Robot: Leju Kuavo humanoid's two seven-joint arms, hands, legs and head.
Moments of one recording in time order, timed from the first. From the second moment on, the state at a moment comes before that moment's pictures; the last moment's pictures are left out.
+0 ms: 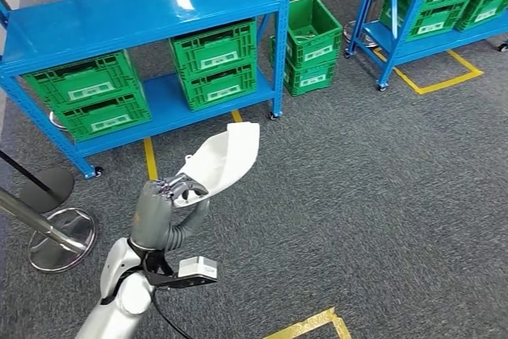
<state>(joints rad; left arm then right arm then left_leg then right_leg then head) -0.05 -0.15 -0.33 -1.50 -0.70 0.48 -0.53 0.02 0.26 -0.93 -0.28 0.55 -0.12 -0.54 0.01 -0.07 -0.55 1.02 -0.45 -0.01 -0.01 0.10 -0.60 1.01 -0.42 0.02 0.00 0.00</state>
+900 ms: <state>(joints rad) 0.12 -0.13 -0.19 -1.53 -0.62 0.45 -0.61 0.03 0.28 -1.03 -0.31 0.70 -0.08 -0.54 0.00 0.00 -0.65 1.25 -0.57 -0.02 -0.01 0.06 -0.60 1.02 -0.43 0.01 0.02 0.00</state>
